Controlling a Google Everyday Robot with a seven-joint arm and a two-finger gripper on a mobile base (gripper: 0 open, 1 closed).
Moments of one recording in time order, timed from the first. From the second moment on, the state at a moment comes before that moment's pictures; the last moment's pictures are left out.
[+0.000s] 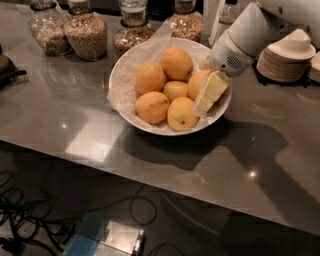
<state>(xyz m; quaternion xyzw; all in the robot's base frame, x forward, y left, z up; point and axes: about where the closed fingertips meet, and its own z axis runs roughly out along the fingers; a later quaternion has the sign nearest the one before) 0.589 -0.095 0.890 -0.61 0.75 0.15 0.21</state>
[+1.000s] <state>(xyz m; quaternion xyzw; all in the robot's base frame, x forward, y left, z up) 0.589 -0.093 0.889 -0.62 0.74 0.15 0.21</state>
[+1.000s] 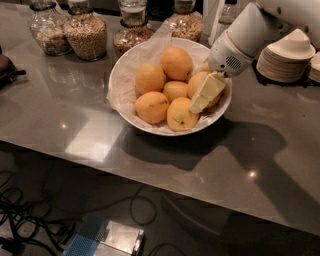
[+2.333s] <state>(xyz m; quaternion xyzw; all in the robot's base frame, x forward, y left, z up) 0.589 -0.093 0.891 -0.62 0.74 0.15 0.21</state>
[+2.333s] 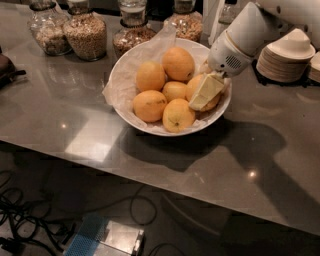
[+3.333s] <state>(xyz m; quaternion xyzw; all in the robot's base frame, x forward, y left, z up) 0.522 -0.062 1.066 -0.62 0.64 0.23 0.39</state>
